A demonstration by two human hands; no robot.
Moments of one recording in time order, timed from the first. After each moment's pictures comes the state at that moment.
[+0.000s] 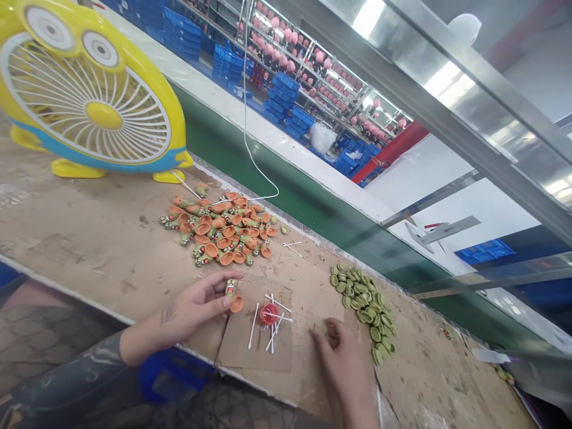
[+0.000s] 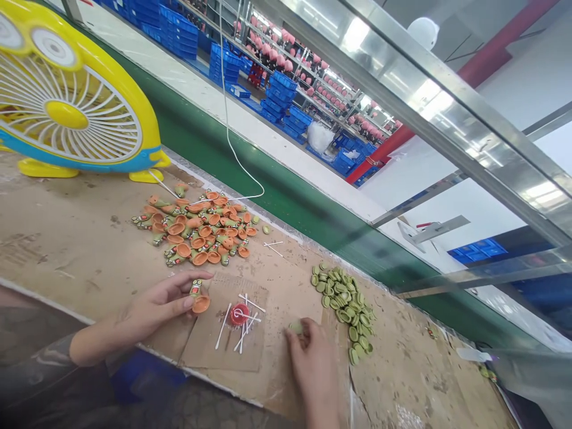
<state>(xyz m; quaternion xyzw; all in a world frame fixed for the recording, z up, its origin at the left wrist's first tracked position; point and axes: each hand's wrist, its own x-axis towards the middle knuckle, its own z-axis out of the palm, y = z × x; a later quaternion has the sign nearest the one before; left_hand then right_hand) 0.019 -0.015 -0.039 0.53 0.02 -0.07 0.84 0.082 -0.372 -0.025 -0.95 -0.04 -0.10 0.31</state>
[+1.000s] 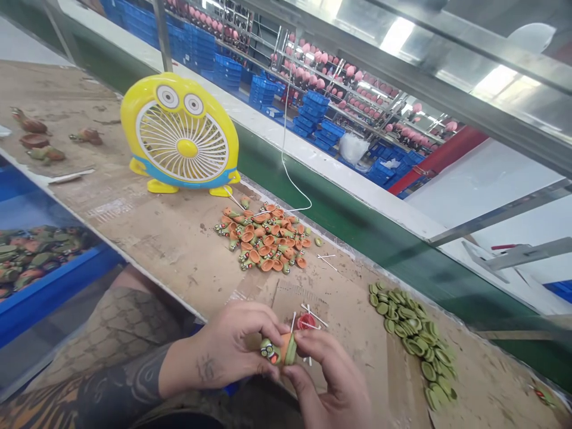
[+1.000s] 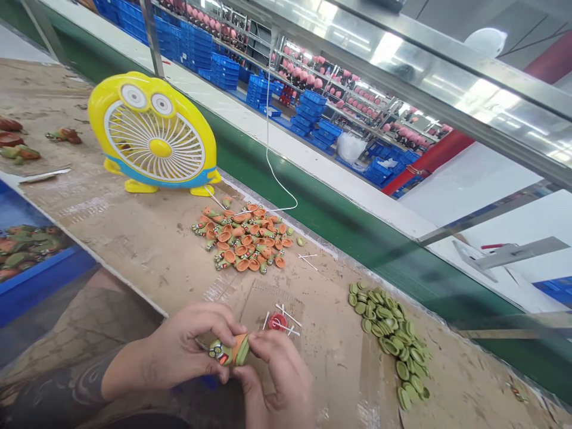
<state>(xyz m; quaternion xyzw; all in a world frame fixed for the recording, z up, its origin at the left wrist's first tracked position) -0.022 -0.021 0.006 0.73 -0.20 0.16 0.63 0.017 -0.238 0.035 -0.81 -0.40 -0.13 0.40</state>
